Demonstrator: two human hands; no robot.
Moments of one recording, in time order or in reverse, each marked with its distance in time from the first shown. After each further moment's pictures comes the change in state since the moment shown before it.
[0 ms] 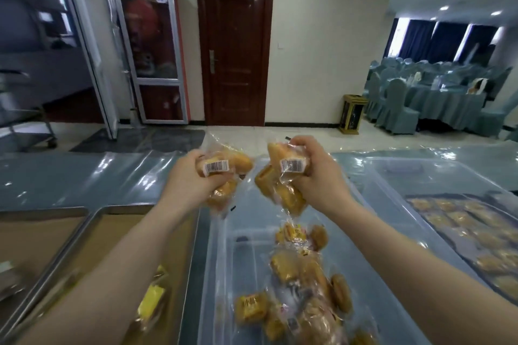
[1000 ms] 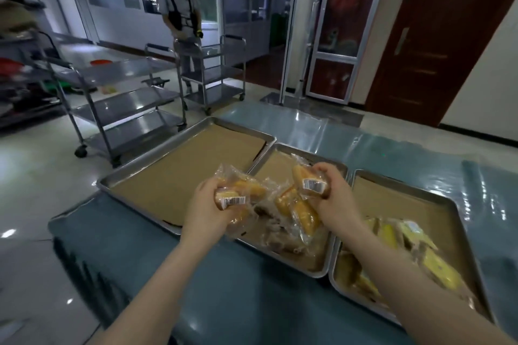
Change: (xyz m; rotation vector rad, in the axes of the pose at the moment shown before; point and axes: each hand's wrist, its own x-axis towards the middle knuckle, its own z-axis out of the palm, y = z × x) left_hand -0.239 -0.306 -0.506 0.198 0.491 -0.247; right_hand -0.142 -0.329 0.500 0.268 -0.491 0.062
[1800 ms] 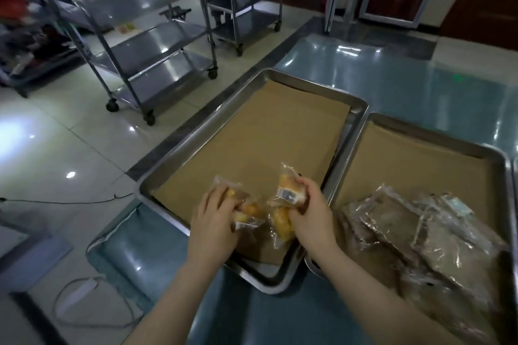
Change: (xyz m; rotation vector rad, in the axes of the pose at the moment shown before) left_hand 0.162 -0.251 -0.062 0.659 -0.183 0.001; right_hand 0.139 0.052 0.331 0.094 -0.086 0.235
